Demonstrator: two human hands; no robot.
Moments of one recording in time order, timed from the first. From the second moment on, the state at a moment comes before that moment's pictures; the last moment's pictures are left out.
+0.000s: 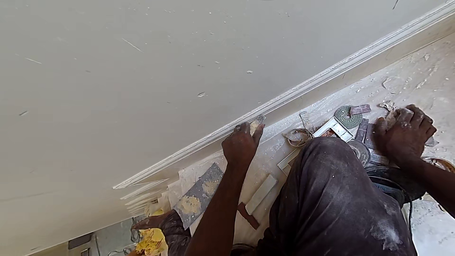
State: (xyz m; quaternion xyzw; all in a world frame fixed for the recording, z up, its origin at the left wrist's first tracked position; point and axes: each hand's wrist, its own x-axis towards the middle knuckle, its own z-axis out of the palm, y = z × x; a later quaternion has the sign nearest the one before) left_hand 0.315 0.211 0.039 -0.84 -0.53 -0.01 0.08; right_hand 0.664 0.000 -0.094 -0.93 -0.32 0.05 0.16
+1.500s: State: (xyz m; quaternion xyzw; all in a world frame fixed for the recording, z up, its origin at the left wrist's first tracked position) left_hand 0.357 0.206 0.000 -0.88 -0.41 -0.20 0.11; right_hand 0.664 -0.001 -0.100 -0.94 -0.31 0.04 0.14
